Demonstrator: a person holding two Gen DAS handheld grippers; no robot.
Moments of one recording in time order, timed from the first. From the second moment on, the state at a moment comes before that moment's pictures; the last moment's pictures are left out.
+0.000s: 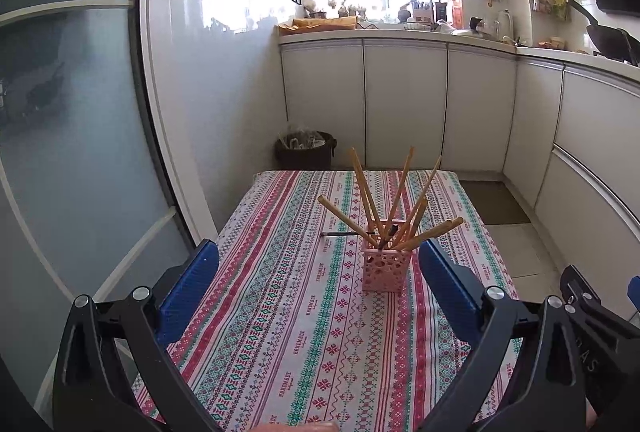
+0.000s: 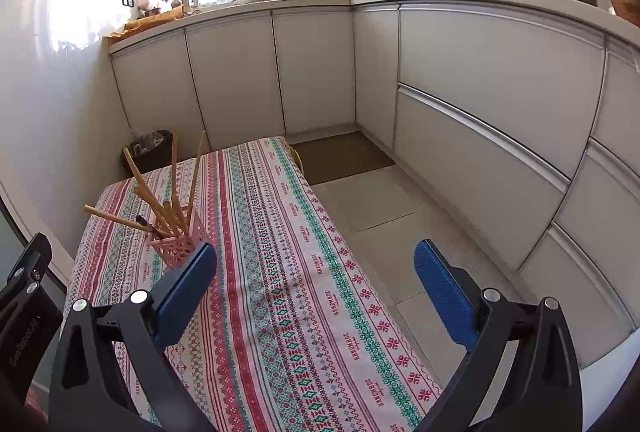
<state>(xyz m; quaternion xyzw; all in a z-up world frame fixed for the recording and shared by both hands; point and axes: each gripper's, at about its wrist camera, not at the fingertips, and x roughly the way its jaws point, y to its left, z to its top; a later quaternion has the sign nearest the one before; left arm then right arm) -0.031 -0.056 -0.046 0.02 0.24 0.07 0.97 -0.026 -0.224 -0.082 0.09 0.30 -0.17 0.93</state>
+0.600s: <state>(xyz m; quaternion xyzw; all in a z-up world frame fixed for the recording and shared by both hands) -0.029 -0.053 -0.049 0.01 0.25 0.07 0.97 -0.025 -0.224 -0.084 0.09 0.30 -0.17 0.93</state>
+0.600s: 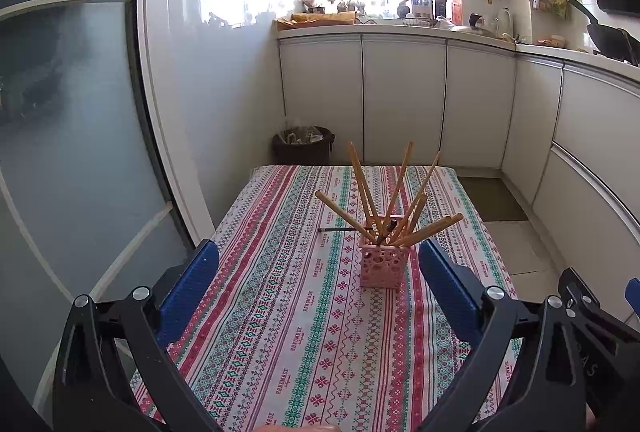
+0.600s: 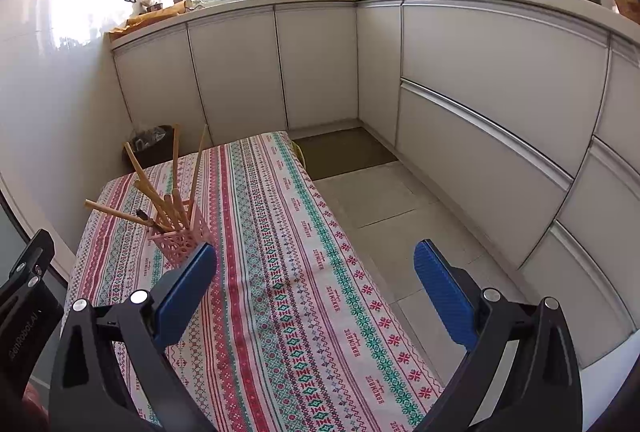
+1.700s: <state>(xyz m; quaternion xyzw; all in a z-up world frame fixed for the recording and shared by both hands) -0.037 -0.066 -0.046 0.04 0.22 0.04 0.97 -0.027 -0.222 -0.088 0.09 0.30 -0.17 0.93</state>
